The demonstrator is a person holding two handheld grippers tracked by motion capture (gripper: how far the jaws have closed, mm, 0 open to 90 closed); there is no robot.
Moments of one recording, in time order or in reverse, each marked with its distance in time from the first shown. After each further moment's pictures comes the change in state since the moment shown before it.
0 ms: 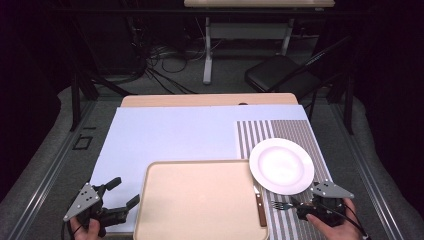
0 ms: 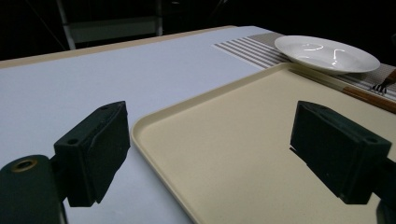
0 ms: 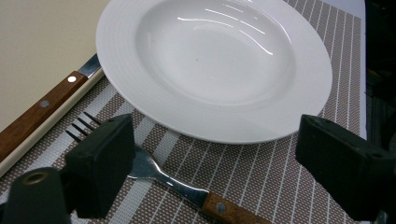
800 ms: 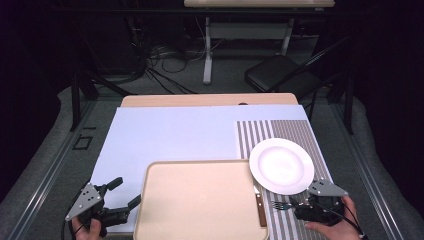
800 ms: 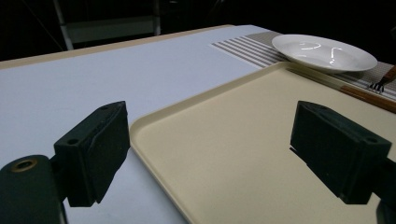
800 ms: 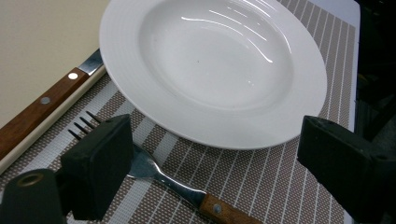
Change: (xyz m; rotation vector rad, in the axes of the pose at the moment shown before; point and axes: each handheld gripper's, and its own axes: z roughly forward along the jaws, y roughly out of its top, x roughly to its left) left arm -0.003 0.001 0.002 0.002 -0.006 0.008; right arm 0.008 0.012 -0.003 0.038 -0.027 -0.061
